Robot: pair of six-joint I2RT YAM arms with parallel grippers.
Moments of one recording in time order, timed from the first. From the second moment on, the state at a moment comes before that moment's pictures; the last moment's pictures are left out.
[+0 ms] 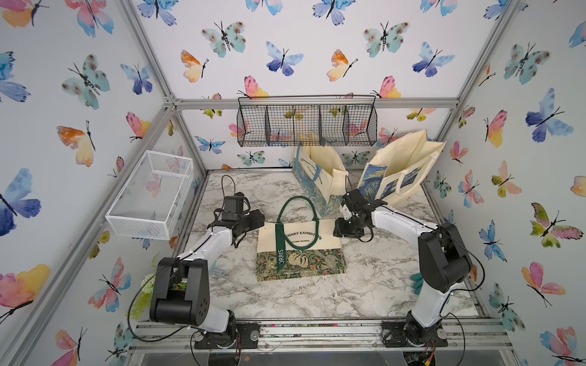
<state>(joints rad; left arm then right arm) -0.12 1.45 0.87 -0.20 0.22 -0.41 0.52 1.81 1.30 -0.70 -0.20 0.42</state>
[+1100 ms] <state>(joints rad) -0.19 1.68 0.79 0.02 0.18 -0.52 0.53 2.01 1.27 -0.37 -0.59 0.58</state>
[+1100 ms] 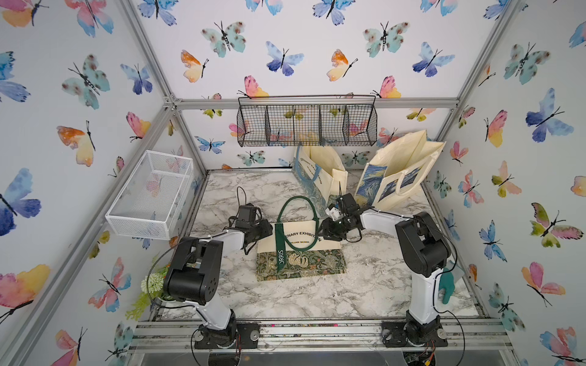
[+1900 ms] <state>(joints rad) -0.17 1.80 0.93 0.10 0.19 -0.57 0.52 1.99 1.21 -0.31 -0.63 0.58</state>
